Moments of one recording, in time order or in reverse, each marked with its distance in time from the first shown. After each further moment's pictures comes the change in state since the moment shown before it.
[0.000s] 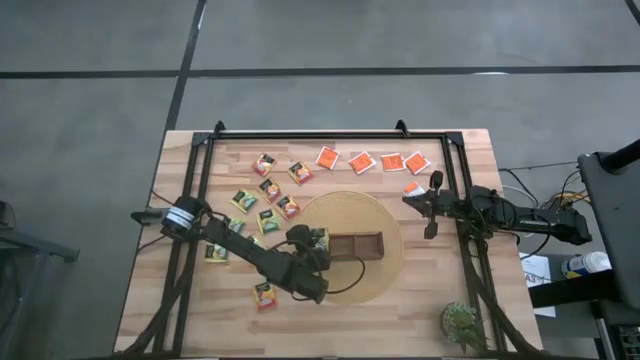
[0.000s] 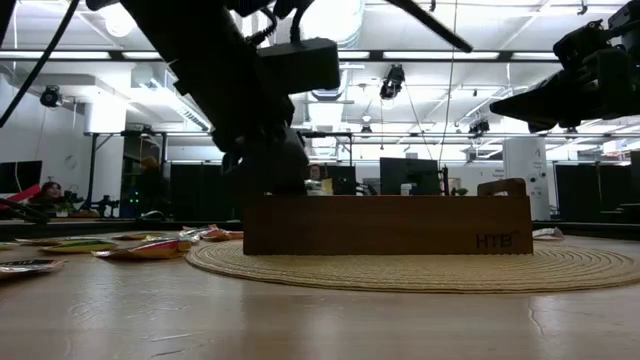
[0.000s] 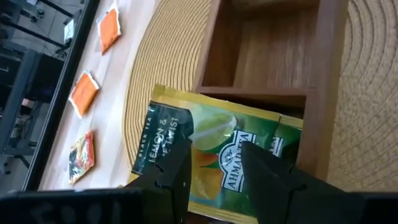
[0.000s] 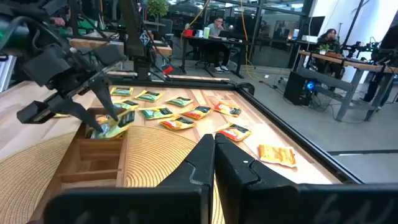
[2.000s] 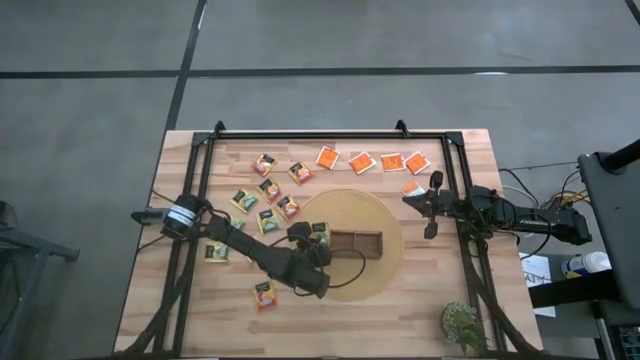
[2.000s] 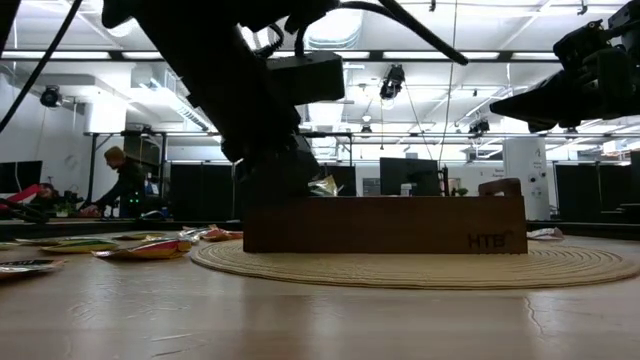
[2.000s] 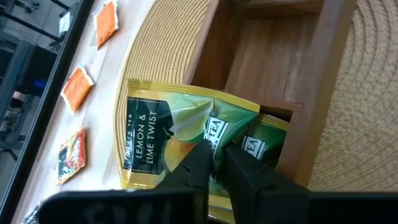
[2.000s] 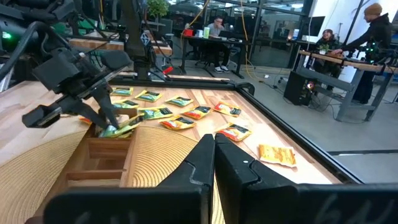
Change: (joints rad) left arm 0.028 0.000 -0.024 0.068 0.013 0.007; right arm 0.000 0.000 0.000 0.000 0.000 0.000
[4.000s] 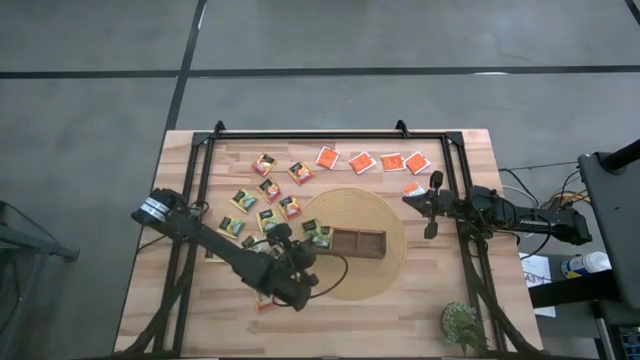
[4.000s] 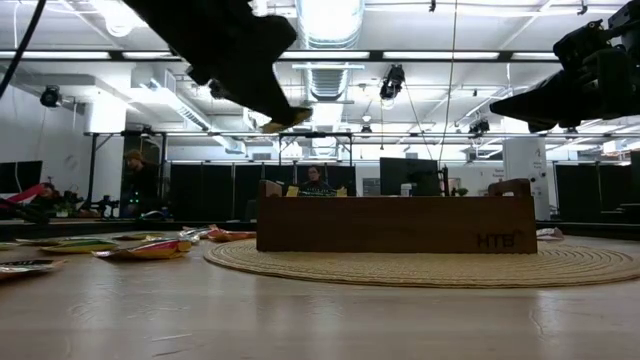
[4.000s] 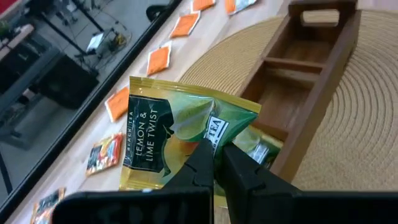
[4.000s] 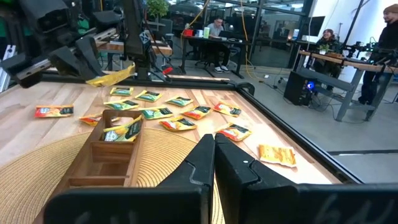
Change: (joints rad) left arm -0.103 -0.185 -0.077 0.004 -0.196 -0.199; right arm 0.000 0.000 0.000 0.000 0.000 0.000
